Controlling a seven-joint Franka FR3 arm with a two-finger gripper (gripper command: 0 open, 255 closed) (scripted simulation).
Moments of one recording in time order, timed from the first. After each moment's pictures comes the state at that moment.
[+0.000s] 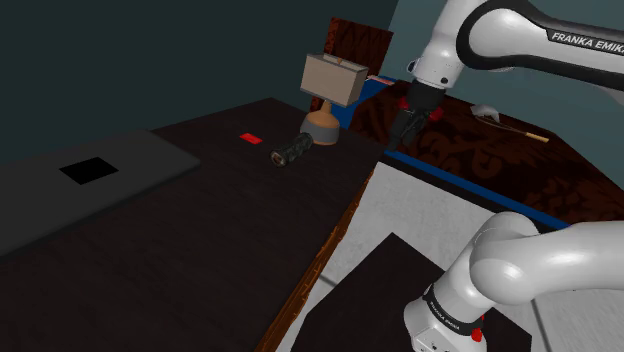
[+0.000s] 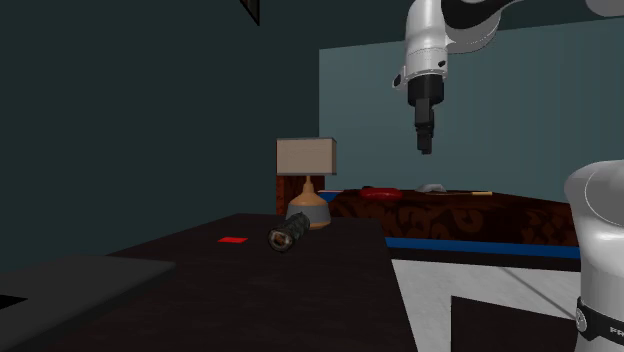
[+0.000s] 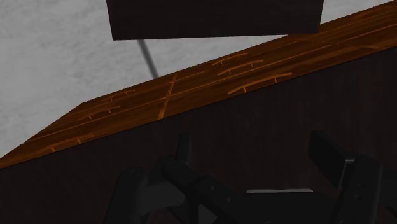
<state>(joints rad) 0.02 -0.79 -0.07 -2.41 -0.02 1.62 -0.02</state>
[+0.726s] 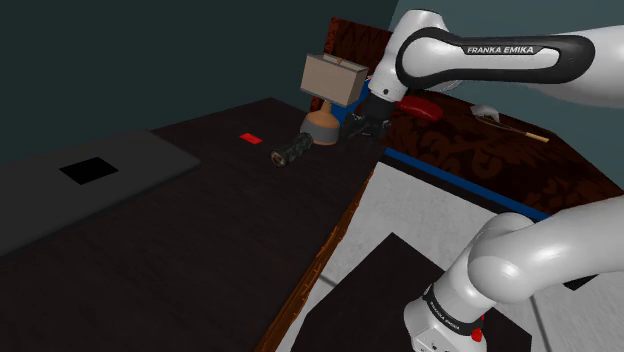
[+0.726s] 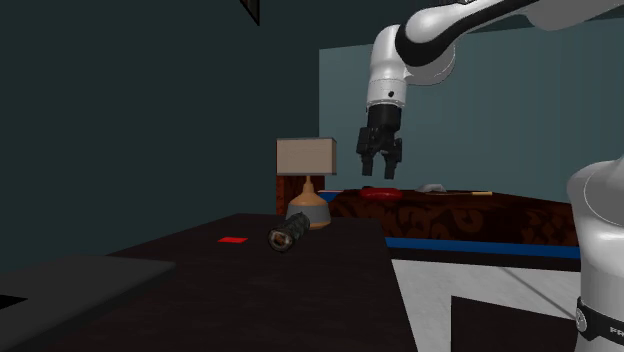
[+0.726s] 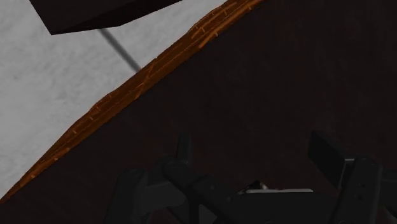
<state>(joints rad) -0.02 -0.54 0.00 -2.41 0.09 1.93 0.29</state>
